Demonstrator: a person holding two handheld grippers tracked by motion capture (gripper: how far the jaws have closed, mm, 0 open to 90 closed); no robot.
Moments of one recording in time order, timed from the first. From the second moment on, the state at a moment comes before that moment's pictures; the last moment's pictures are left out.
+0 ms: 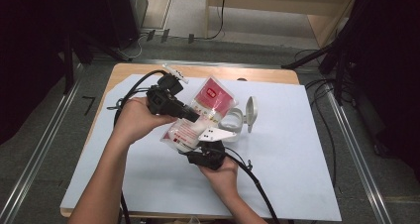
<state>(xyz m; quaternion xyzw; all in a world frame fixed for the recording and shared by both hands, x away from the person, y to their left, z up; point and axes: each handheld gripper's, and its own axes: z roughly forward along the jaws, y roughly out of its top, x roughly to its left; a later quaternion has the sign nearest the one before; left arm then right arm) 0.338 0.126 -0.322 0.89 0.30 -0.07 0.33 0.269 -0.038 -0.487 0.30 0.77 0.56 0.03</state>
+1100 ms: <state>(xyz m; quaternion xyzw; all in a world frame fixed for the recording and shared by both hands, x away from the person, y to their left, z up) 0.333 0.107 -0.323 0.89 0.31 -0.04 0.34 0.262 -0.023 -0.473 0.31 0.77 0.55 -0.03</state>
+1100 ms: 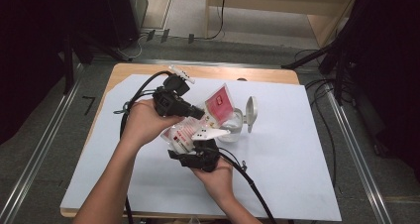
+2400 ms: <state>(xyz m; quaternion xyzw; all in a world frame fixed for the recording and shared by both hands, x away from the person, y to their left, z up) 0.331 0.110 -0.312 0.88 0.33 -0.04 0.35 0.260 -0.024 -0.457 0.31 0.75 0.58 -0.06</state>
